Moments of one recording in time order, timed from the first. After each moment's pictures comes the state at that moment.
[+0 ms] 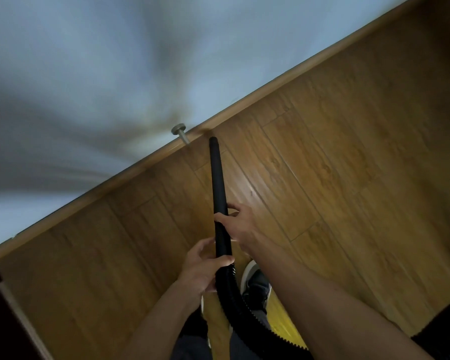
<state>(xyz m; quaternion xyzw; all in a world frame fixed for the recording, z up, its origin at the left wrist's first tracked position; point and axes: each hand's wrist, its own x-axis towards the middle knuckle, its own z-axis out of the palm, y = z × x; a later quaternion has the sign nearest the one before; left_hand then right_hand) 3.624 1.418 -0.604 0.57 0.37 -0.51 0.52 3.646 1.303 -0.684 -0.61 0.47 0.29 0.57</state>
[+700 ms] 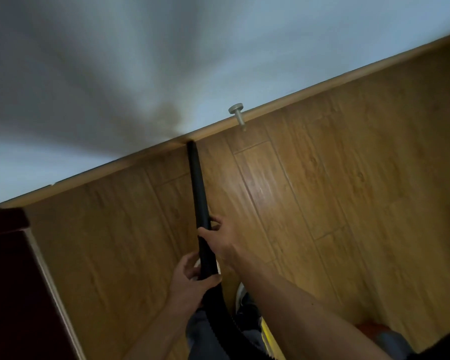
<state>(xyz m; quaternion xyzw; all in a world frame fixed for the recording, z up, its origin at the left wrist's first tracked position) 3.557 1.557 -0.625 0.55 0.45 -0.41 0.57 3.610 1.460 -0.687 -0.67 0.38 0.38 0.52</state>
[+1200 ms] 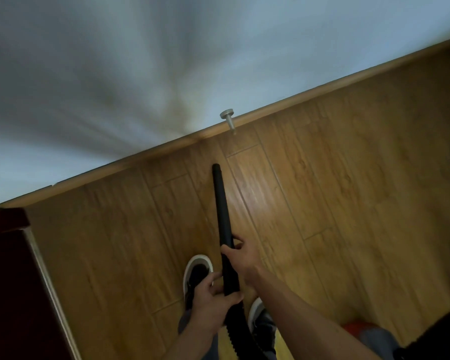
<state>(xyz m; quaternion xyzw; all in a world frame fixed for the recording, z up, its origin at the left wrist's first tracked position) 3.512 1.500 -0.601 0.52 0.46 -0.46 0.55 3.552 1.396 -0.662 -0.67 0.42 0.36 0.49</state>
